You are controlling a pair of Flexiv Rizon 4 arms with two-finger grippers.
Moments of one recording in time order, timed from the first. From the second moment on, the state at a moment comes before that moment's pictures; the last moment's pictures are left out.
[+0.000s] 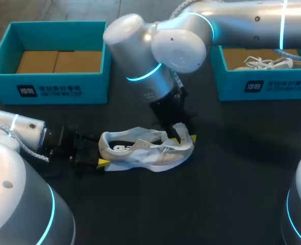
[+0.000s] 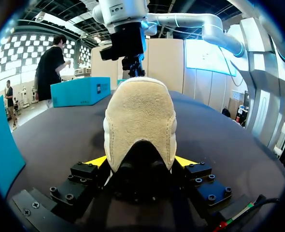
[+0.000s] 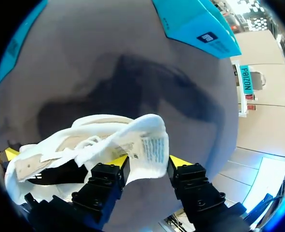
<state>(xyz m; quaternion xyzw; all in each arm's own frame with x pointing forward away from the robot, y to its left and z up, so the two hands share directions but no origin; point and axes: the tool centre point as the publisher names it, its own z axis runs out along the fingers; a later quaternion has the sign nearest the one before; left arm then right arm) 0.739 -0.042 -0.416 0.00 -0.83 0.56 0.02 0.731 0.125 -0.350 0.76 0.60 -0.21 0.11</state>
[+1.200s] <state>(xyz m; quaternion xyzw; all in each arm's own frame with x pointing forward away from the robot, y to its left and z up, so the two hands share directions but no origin) 0.739 -0.042 -0.417 0.00 -0.83 0.56 0.02 0.764 0.149 -0.271 0.71 0.65 -0.16 0.21</state>
